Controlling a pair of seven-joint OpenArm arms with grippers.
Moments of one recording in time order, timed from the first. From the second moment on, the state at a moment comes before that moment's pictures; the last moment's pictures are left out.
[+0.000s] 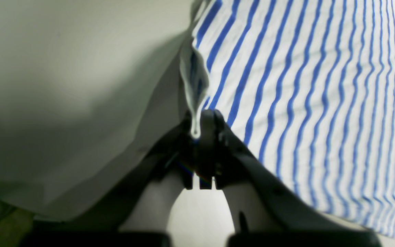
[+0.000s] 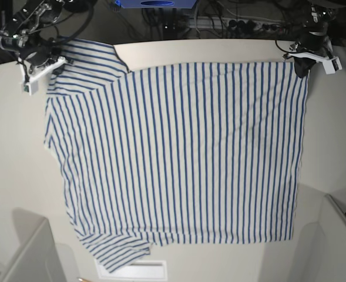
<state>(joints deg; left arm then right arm) 39.3 -9.9 -32.3 99.9 -41.8 -11.8 25.4 -15.5 -5.8 47.5 104.9 20.4 33.0 -73.0</state>
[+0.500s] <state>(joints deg) 40.3 -10.2 -31.9 107.2 -41.8 -11.7 26.0 -13.0 -5.4 47.4 110.9 25.8 33.0 -77.8</state>
